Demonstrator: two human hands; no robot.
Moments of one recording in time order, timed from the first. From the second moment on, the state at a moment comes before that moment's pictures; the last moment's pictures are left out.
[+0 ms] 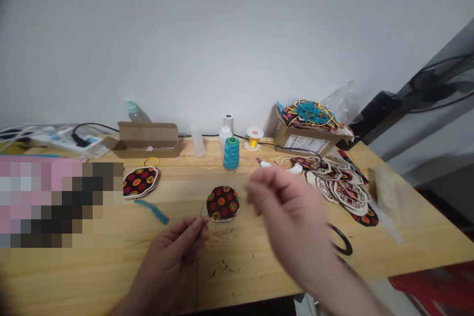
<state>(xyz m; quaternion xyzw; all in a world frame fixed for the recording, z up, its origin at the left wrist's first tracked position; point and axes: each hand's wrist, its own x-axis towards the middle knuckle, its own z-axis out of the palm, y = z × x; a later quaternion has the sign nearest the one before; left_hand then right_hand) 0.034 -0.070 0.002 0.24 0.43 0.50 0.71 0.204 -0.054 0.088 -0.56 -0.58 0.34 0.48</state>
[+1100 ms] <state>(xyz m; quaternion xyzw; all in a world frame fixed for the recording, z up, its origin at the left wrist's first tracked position) 0.044 -0.071 -0.005 0.21 0.44 0.48 0.73 0.167 -0.085 -0.010 -0.51 -0.70 0.09 0.49</state>
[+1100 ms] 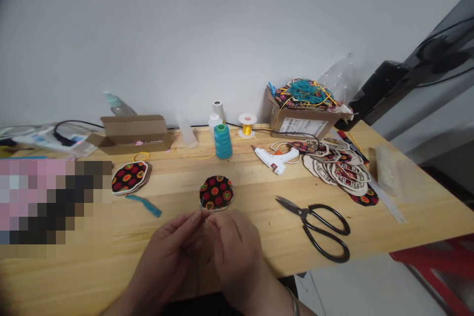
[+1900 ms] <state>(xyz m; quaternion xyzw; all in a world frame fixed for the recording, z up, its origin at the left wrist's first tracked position) 0.044 -0.070 -0.003 0.19 0.42 0.44 0.77 0.165 -0.094 -0.017 -0.46 -0.78 0.05 0.43</state>
